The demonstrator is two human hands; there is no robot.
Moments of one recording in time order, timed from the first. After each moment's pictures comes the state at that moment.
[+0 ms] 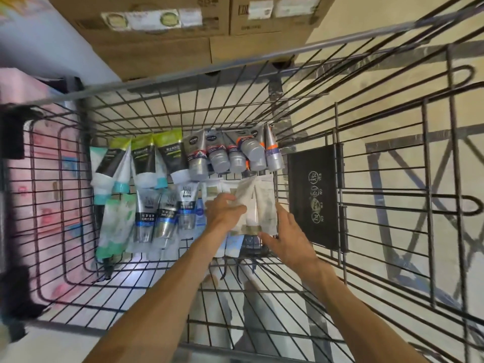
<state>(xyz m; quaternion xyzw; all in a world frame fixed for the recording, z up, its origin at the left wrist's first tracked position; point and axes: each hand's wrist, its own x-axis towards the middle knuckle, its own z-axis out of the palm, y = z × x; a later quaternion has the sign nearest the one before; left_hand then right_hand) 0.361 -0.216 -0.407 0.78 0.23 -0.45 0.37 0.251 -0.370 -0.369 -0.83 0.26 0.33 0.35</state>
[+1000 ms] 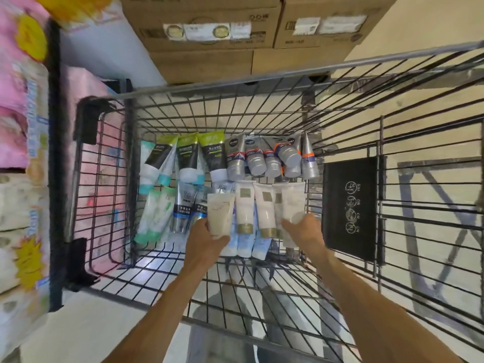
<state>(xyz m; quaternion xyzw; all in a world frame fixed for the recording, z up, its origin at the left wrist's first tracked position) 0.314 -0.086 -0.367 0.81 0.24 -0.38 0.39 0.277 -0.352 -0.451 -0.74 0.46 0.35 0.33</state>
